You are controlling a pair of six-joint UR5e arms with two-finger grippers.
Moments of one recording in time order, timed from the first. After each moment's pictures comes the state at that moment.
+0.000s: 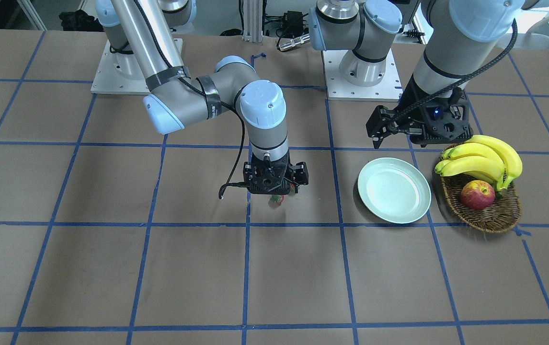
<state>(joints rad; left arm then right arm) -1.49 -1.58 -1.69 -1.46 1.61 0.03 2.05 -1.14 1.75 -2.32 -1.47 0.58</state>
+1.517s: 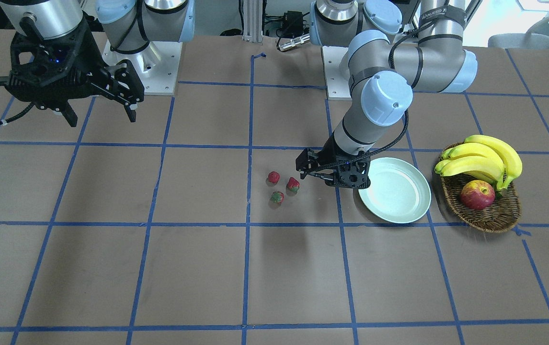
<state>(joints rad) -1.63 -1.74 -1.98 -1.04 1.39 -0.07 1.58 -1.56 1.50 -1.58 -1.56 -0.11</state>
